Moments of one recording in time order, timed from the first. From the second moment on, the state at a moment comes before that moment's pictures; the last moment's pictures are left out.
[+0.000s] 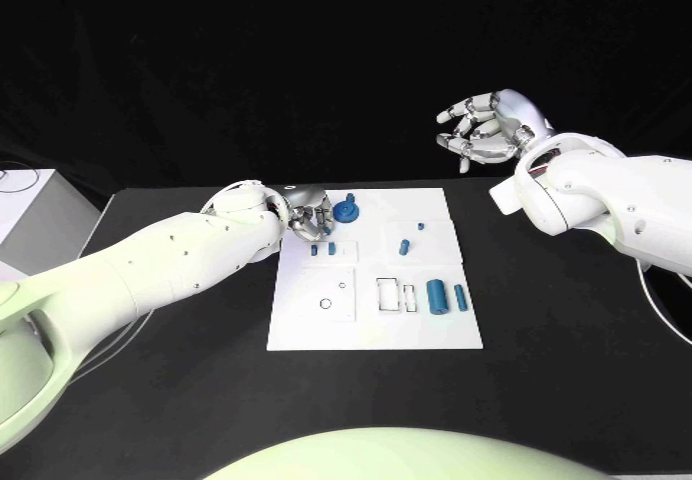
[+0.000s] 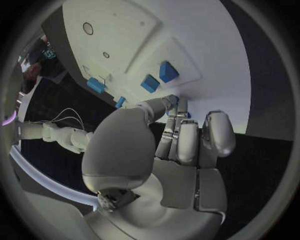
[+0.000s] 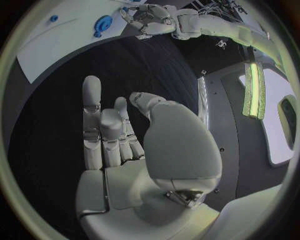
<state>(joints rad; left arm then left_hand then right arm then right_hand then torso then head) 1.12 -0.48 0.10 1.00 -1.58 -0.03 0.00 1.36 -0.16 0.70 -0.04 0.09 0.96 0.15 0.22 0.43 1.07 0.08 0.28 0.19 1.44 0.01 1.42 1.19 0.08 1.38 0.10 1.30 1.22 1.40 -0.82 -0.14 1.38 -0.71 -0.53 0.16 1.34 -0.23 0.52 0.15 0.31 0.78 0.18 0.29 0.29 0.98 0.09 0.85 0.57 1.41 -0.01 1.04 1.00 0.17 1.32 0.09 0.48 0.71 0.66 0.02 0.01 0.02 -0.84</state>
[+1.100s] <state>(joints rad) 1.11 -0.49 0.10 1.01 -1.58 -0.04 -0.01 1.34 -0.18 0.71 -0.05 0.09 0.86 0.13 0.14 0.39 1.06 0.10 0.23 0.18 1.43 0.02 1.42 1.16 0.08 1.37 0.11 1.29 1.21 1.40 -0.82 -0.14 1.38 -0.71 -0.53 0.16 1.34 -0.23 0.52 0.15 0.31 0.78 0.18 0.29 0.29 0.98 0.09 0.85 0.57 1.41 -0.01 1.04 1.01 0.17 1.32 0.09 0.48 0.71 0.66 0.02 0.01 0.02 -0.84</state>
